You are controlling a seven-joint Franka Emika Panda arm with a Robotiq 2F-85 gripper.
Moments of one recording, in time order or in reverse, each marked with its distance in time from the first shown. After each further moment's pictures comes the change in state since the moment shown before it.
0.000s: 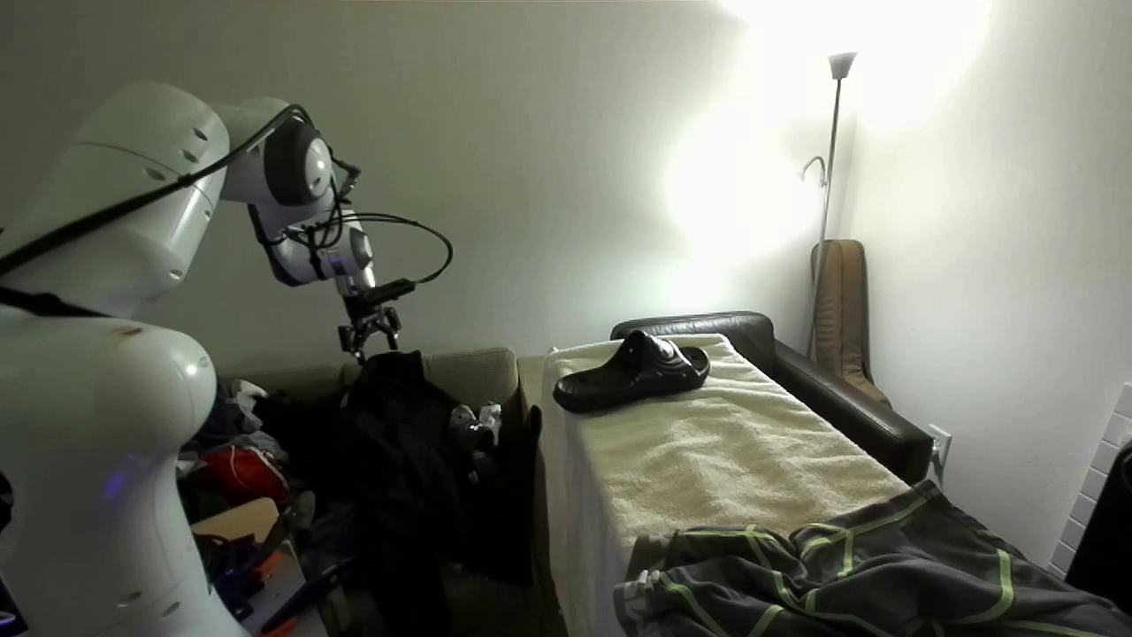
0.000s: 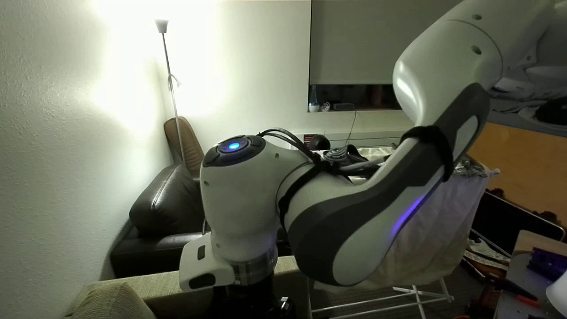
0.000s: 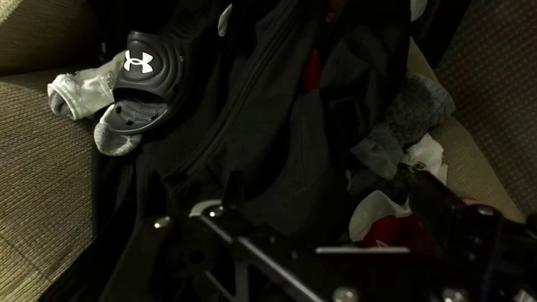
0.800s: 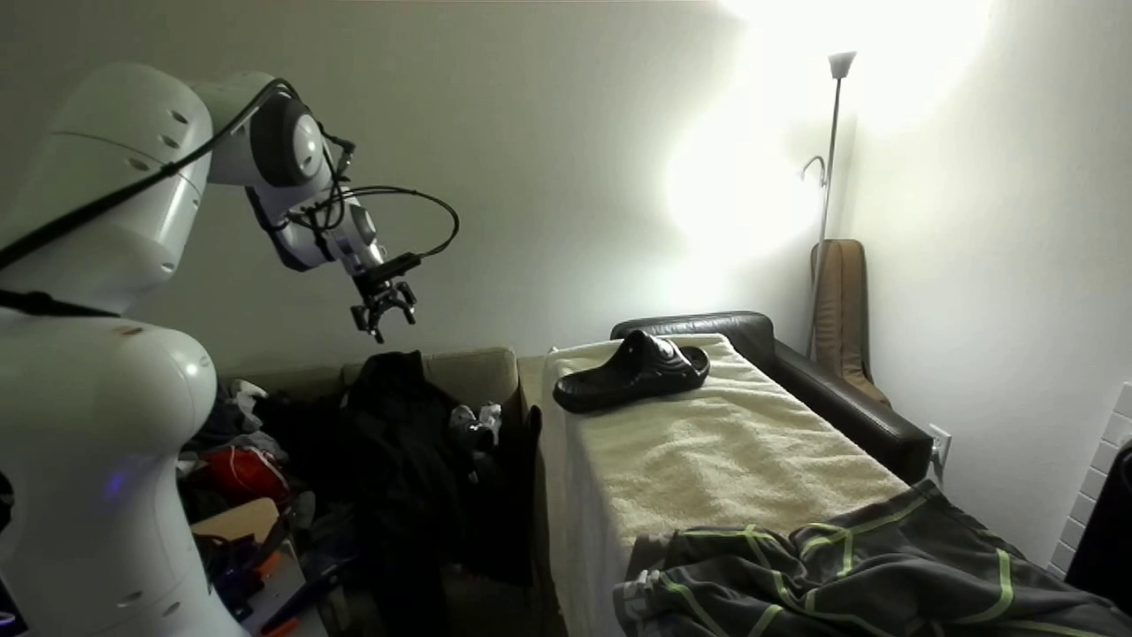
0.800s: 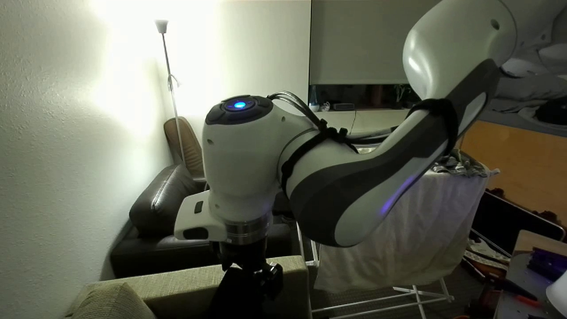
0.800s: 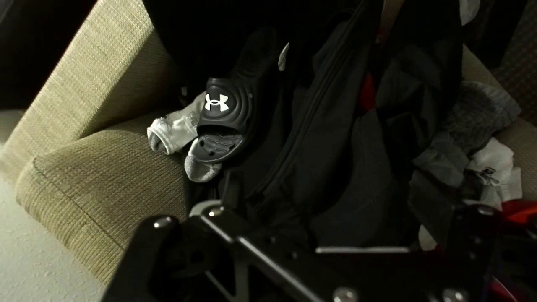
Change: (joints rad) arm 0.004 -0.079 -0.044 -0.008 -0.105 0.001 0.168
